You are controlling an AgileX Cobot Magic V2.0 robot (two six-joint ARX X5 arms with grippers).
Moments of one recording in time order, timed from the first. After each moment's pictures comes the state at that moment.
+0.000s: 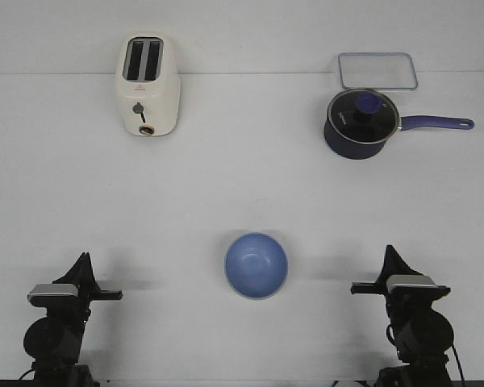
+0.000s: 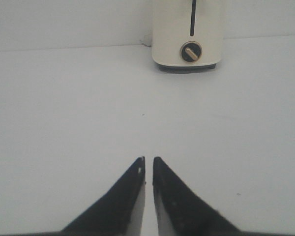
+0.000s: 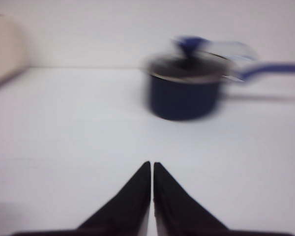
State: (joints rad) left arm 0.02 0.00 0.03 0.02 -0.03 0.06; right arm 0.10 0.14 0.15 -0.10 0.13 0.09
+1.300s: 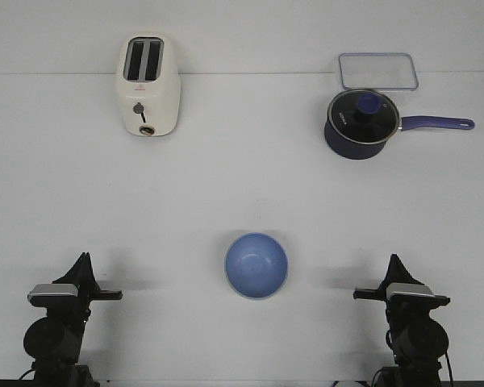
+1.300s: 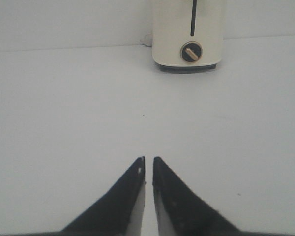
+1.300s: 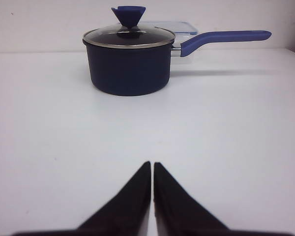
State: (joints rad) left arm 0.02 0.00 0.03 0.02 -0.03 0.06; right arm 0.01 0.00 0.02 -0.11 0.08 0.05
